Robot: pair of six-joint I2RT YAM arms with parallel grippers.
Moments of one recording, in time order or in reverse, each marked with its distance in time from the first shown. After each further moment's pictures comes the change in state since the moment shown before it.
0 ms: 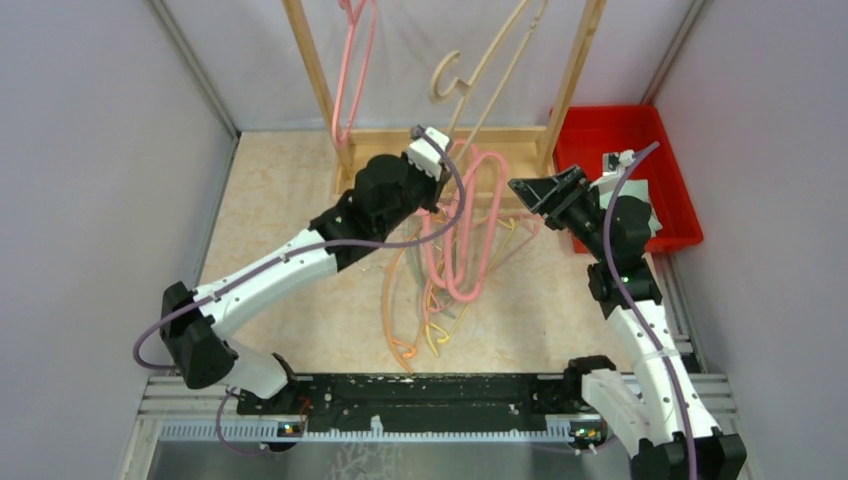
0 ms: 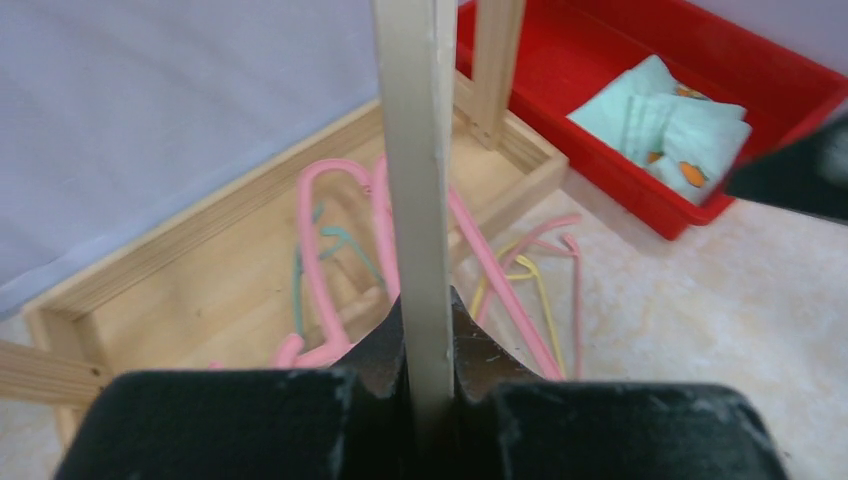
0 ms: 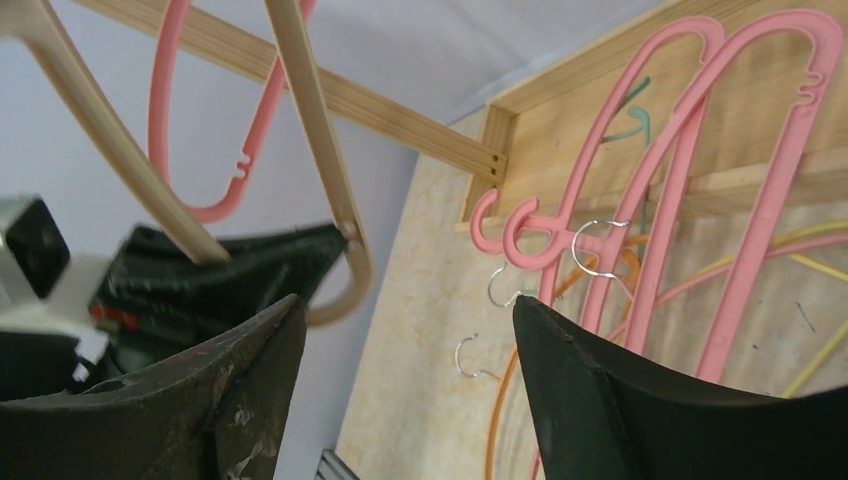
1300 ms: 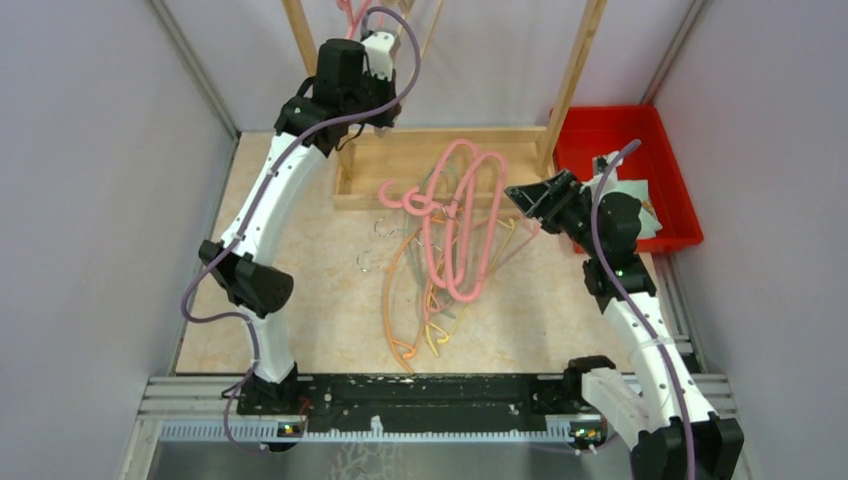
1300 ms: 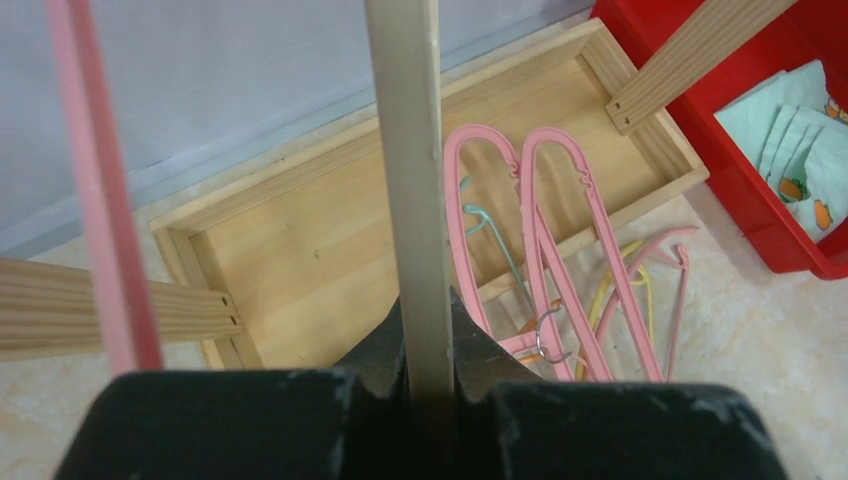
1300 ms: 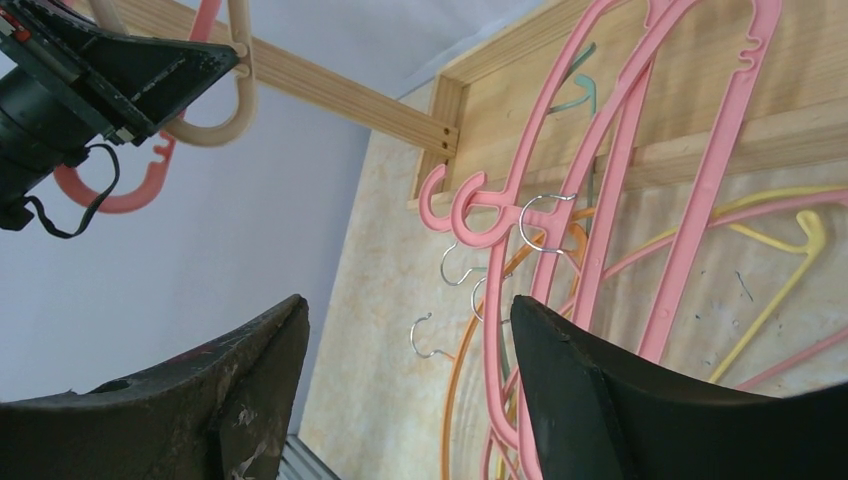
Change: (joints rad) left arm 0.424 0.471 0.987 -0.798 0.264 -0.053; right arm 0.000 0.039 -0.016 -0.065 0.002 -0.098
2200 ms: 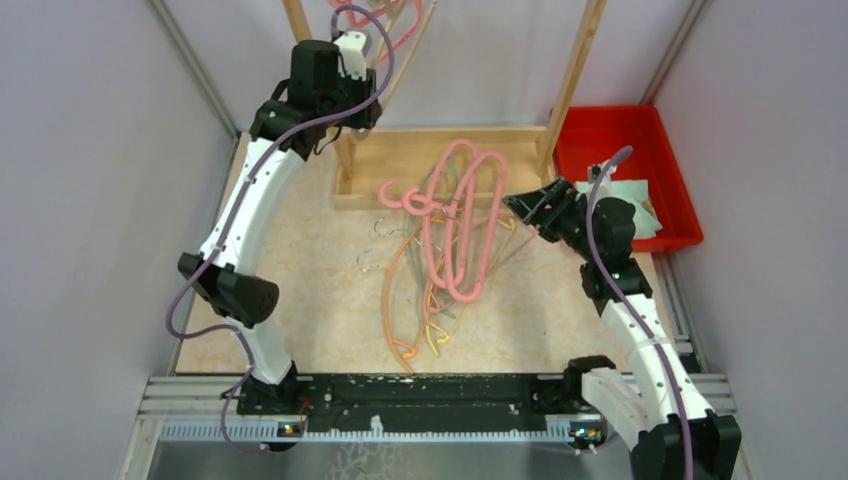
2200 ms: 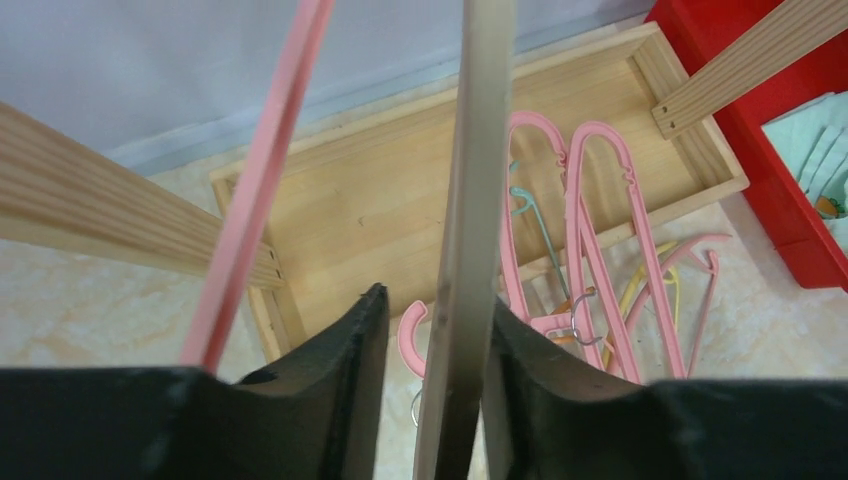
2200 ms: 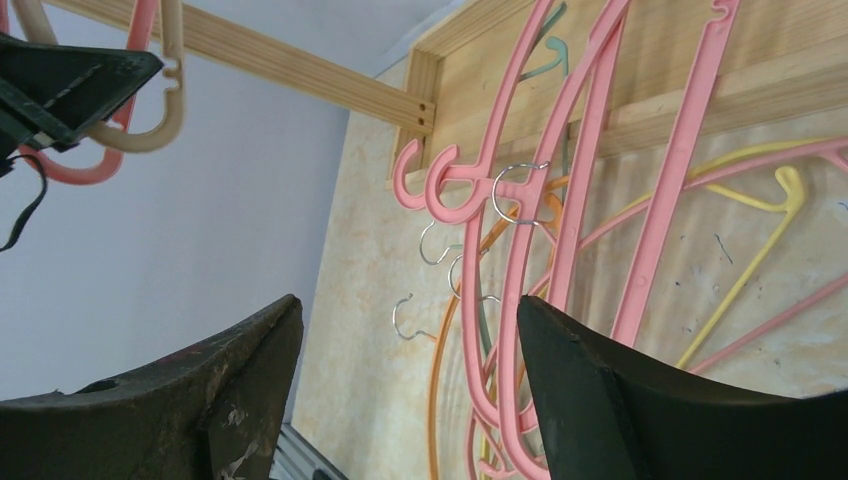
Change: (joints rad) left arm 0.075 -0.076 -0.076 -0.029 -0.024 -0.036; right arm 0.000 -0.002 -0.054 -0.012 0.000 -0.002
